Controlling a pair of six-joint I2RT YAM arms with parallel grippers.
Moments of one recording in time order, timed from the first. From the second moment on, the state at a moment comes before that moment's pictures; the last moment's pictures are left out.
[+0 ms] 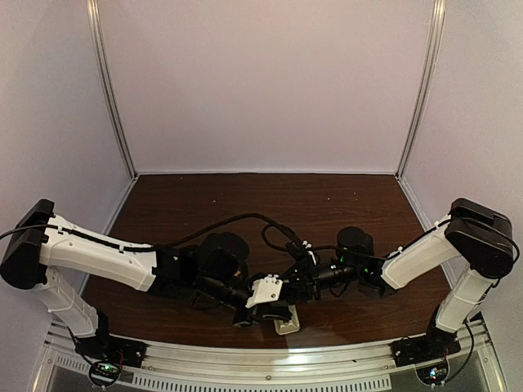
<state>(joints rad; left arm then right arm) -1.26 1.57 0.89 0.07 0.41 0.41 0.92 1.67 0.54 0.94 -0.79 1.42</state>
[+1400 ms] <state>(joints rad) -1.26 1.52 0.87 0.14 0.27 0.49 0.95 1.52 0.60 0.57 -0.75 1.27</state>
